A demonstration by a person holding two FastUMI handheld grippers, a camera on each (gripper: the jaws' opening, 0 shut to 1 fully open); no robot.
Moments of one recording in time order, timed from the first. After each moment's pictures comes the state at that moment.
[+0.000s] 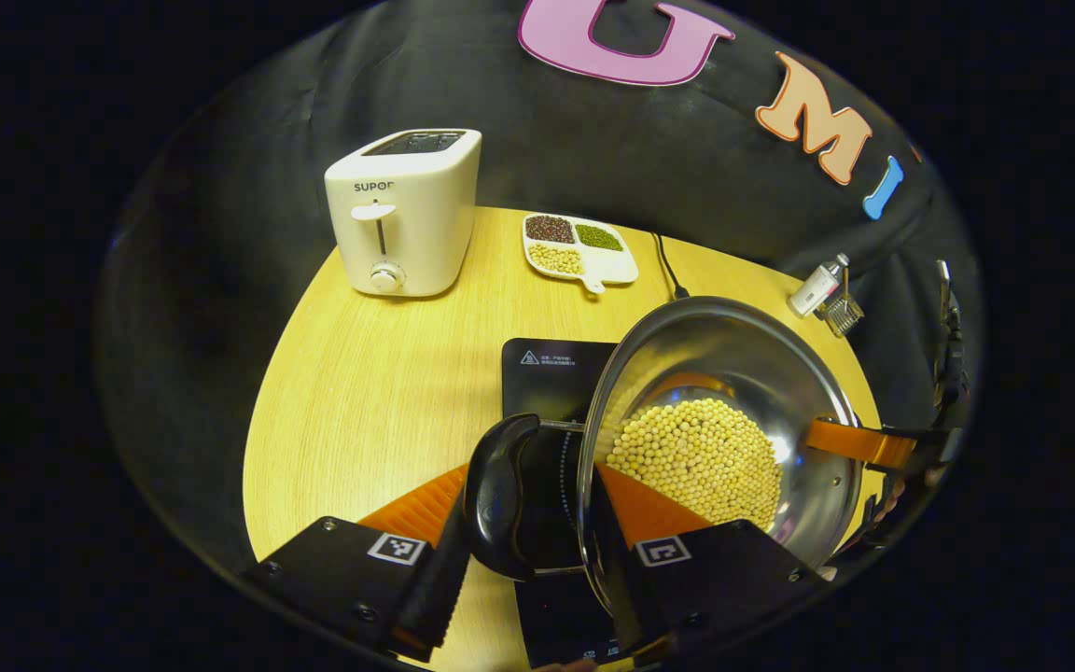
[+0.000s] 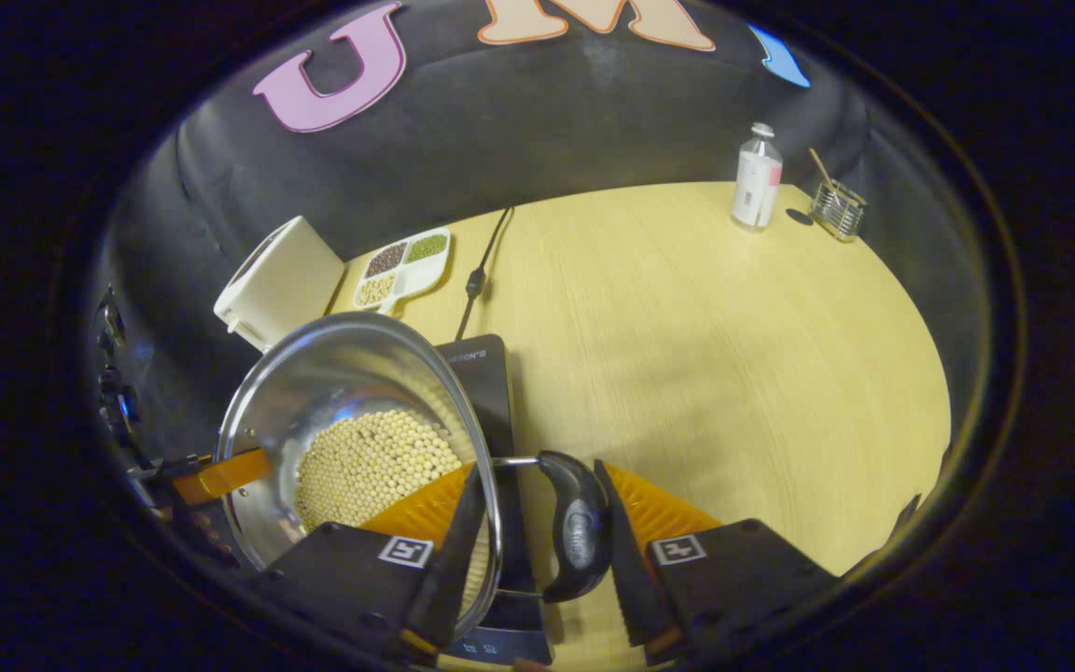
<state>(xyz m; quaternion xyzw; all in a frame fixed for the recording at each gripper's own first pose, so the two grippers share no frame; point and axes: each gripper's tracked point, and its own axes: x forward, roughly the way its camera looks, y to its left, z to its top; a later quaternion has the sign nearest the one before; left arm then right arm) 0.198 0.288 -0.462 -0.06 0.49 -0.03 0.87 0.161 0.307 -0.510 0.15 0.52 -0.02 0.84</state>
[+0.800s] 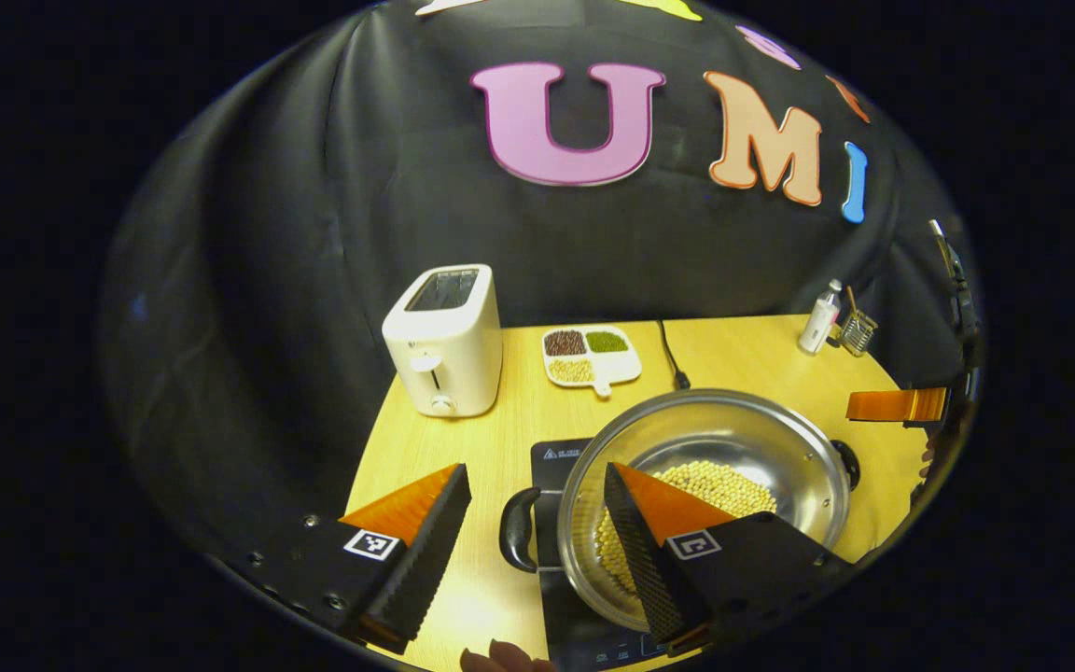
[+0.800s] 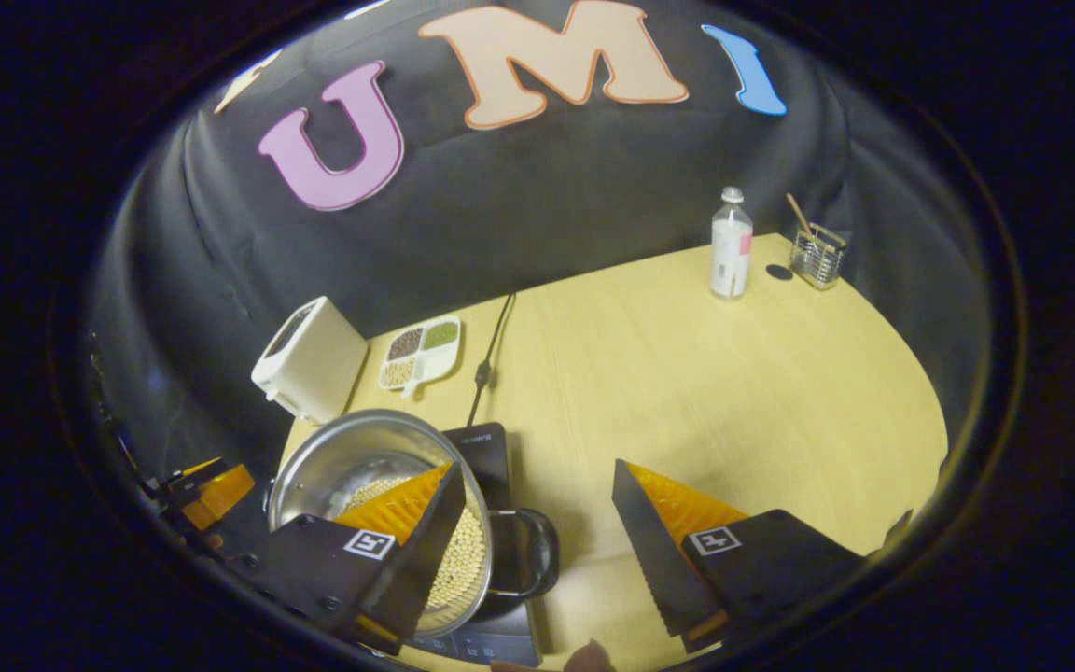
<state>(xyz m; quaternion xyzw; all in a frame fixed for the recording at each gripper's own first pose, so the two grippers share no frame) 0.215 0.277 -0.337 0.05 0.32 0.01 0.95 0.187 0.254 -0.430 0.18 0.43 -0.02 0.89</state>
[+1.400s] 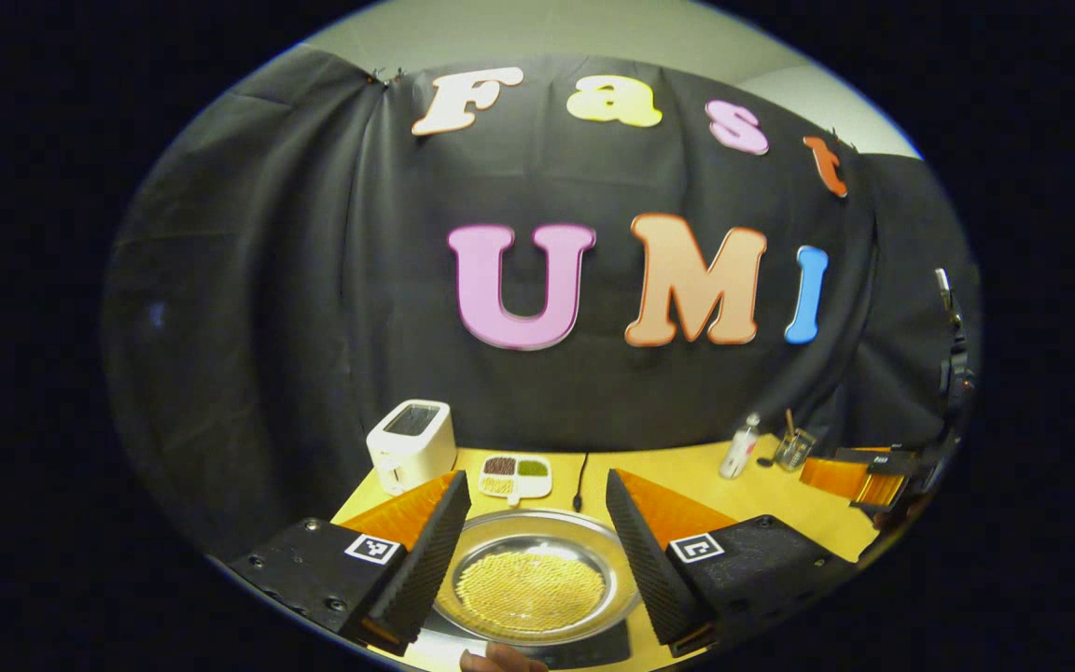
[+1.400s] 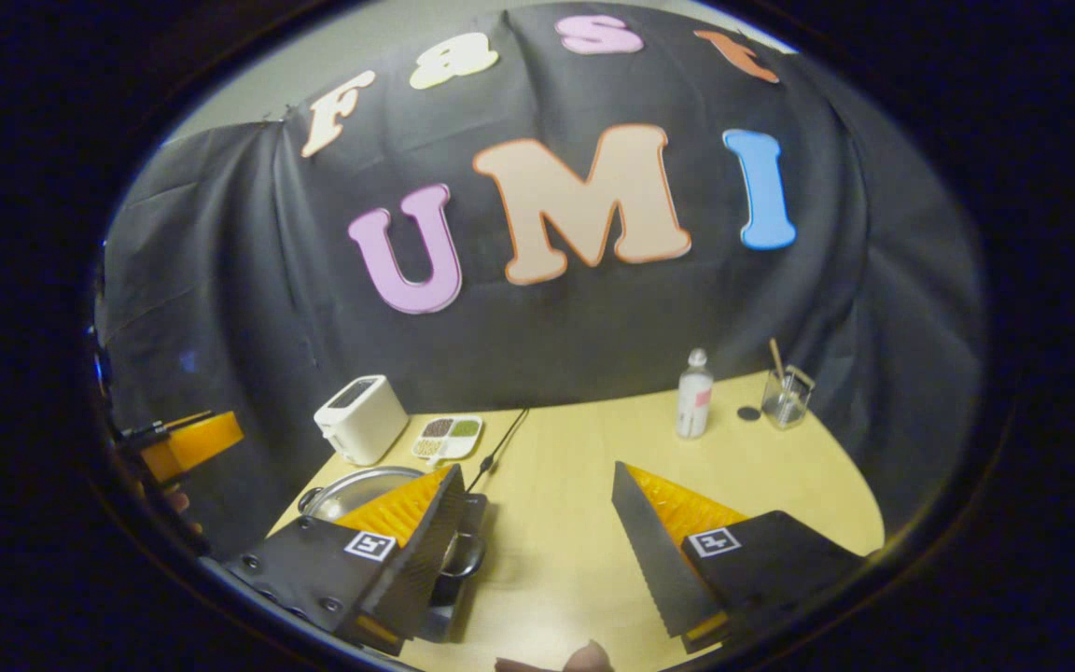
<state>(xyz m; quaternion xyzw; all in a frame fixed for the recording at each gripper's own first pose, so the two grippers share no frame) 0.159 0.105 -0.151 0.01 0.13 0.03 0.99 0.153 0.133 -0.258 0.11 0.24 0.05 0.96</state>
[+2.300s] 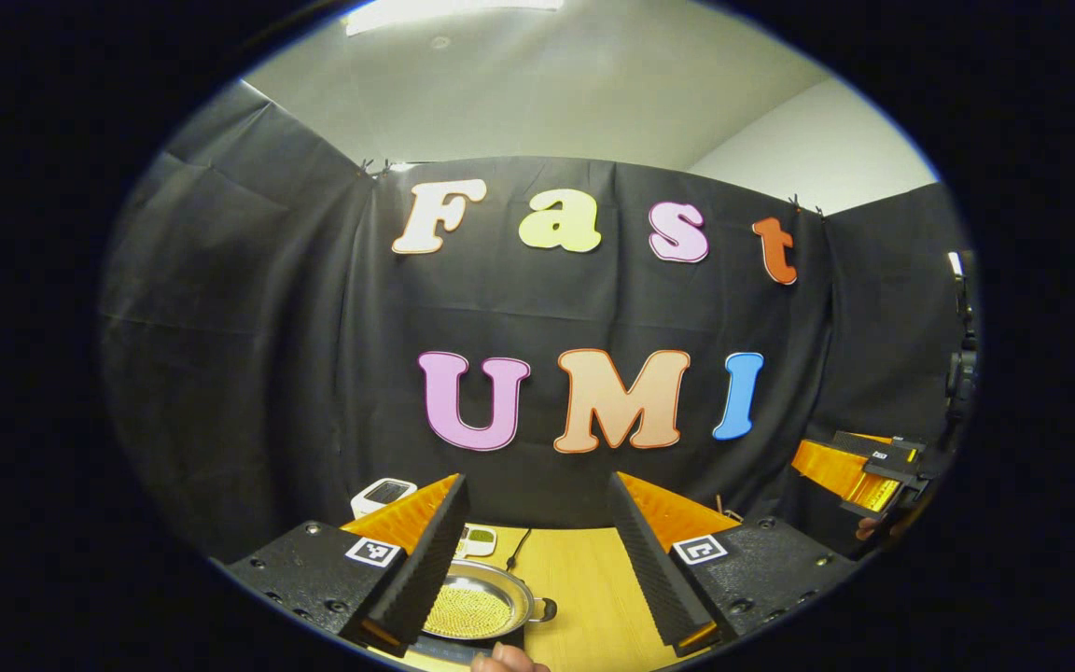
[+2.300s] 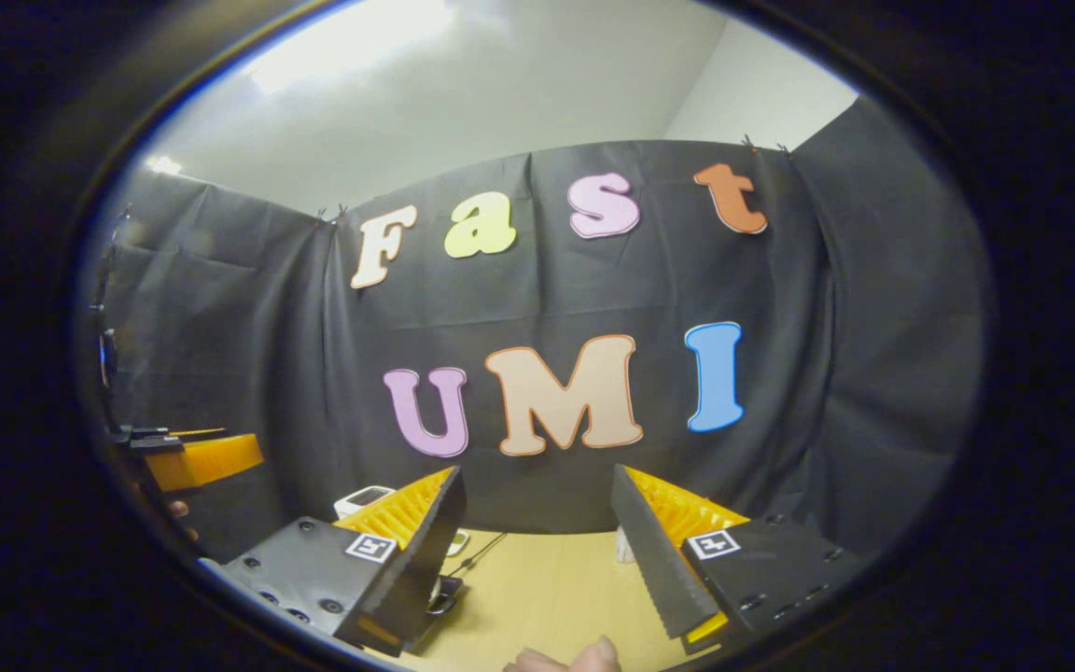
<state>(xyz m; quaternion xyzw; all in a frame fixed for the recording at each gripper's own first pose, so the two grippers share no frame) 0.070 -0.014 0.001 0.01 0.00 0.01 1.00 0.083 0.037 -0.049 0.10 0.04 0.04 0.99</state>
